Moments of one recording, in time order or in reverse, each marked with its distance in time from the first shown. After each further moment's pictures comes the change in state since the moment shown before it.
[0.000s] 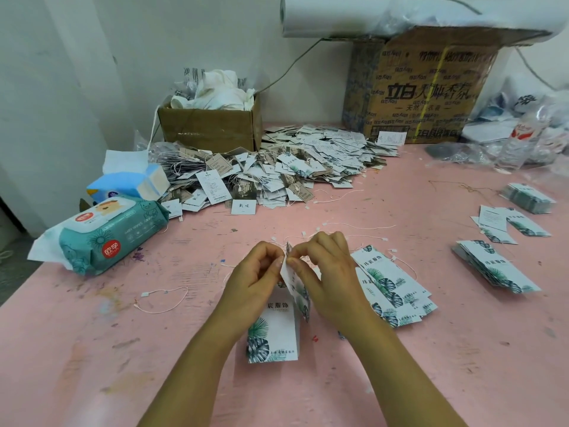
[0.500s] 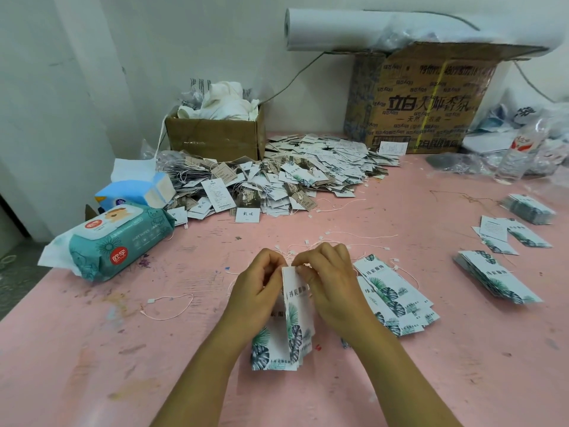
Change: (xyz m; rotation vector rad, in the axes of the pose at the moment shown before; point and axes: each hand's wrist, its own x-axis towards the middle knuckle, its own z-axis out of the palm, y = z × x) left_hand -0.001 0.000 0.001 0.079 0.067 0.004; right_hand 0.000 0.006 0.002 -0.030 -0.086 0.037
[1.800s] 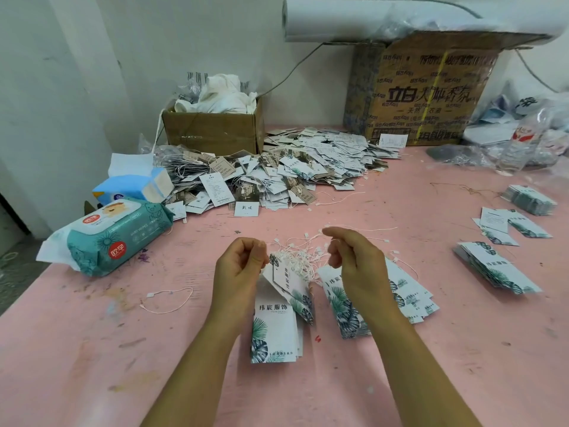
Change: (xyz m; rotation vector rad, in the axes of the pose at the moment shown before) left_hand 0.006 0.003 -0.003 -0.278 0.280 -0.049; right_hand 0.002 0.018 -0.017 0.402 0.178 0.283
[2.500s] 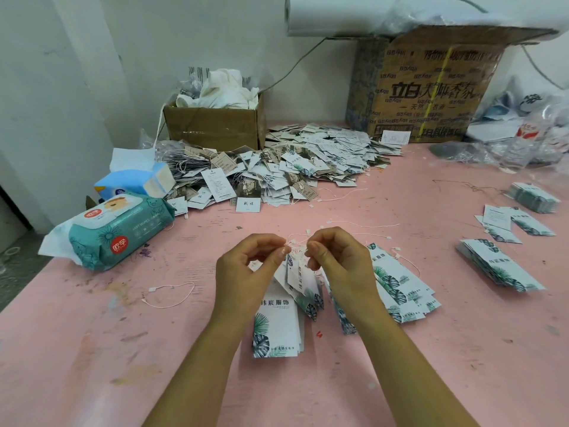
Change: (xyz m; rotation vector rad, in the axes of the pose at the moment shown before) left_hand -0.005 0.003 0.000 0.204 -0.023 0.172; right_hand -0.009 -0.008 0.017 0.341 -0.084 0.015
